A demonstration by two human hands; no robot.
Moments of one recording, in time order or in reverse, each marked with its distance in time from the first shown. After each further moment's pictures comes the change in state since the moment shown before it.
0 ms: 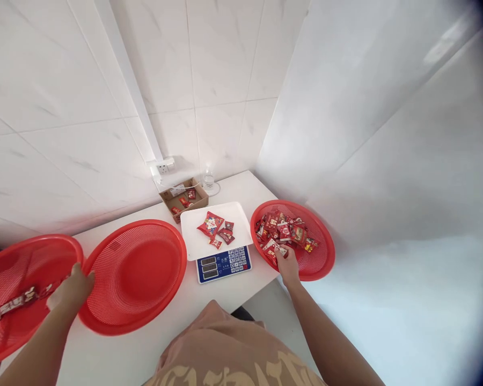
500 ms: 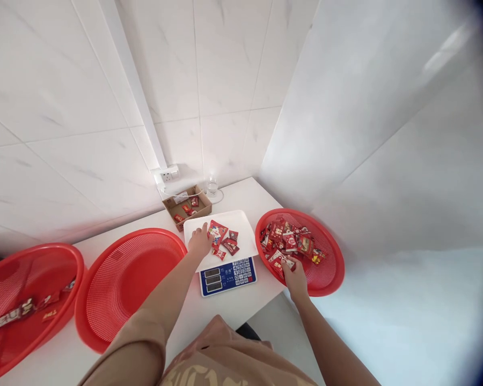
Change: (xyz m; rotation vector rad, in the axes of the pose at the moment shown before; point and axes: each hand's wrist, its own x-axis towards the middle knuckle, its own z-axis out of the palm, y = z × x) left_hand -0.098 0.252 0.145 0.004 -0.180 0.771; right_hand 0.005 0.004 0.003 -0.042 0.006 0.016
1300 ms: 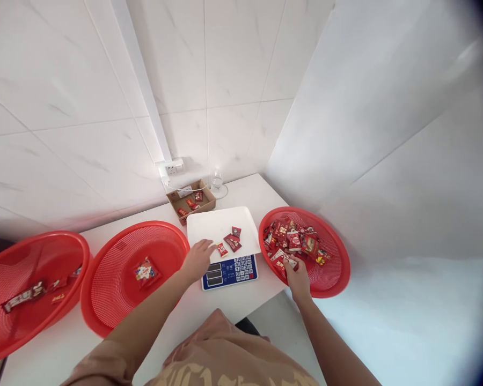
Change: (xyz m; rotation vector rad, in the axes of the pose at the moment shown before) left_hand -0.065 -0.032 0.003 0.254 -0.050 0.499; right_hand -0.005 -0.005 -0.003 0.000 -0.036 0.004
